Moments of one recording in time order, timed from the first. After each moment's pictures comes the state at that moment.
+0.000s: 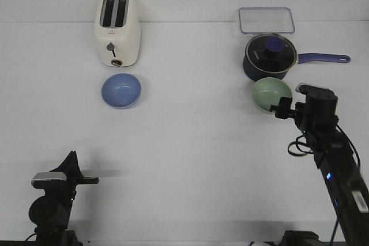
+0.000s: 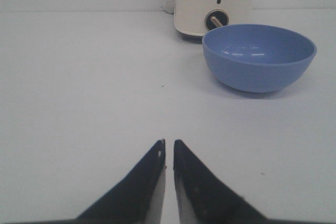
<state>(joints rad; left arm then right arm) 0.02 0.00 0.03 -0.01 -0.03 0.02 -0.06 1.26 1.02 -0.46 0.06 0.23</state>
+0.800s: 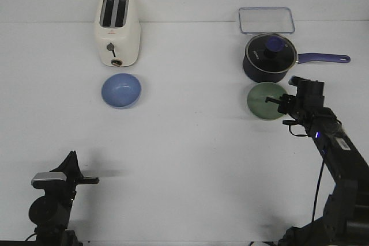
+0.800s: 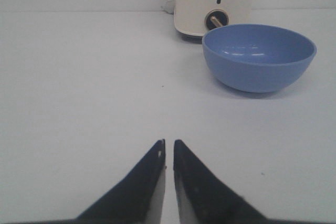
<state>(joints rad) 0.02 0.00 0.03 -0.01 -0.03 0.02 -0.12 1.60 1.10 -0.36 -0.06 0.27</state>
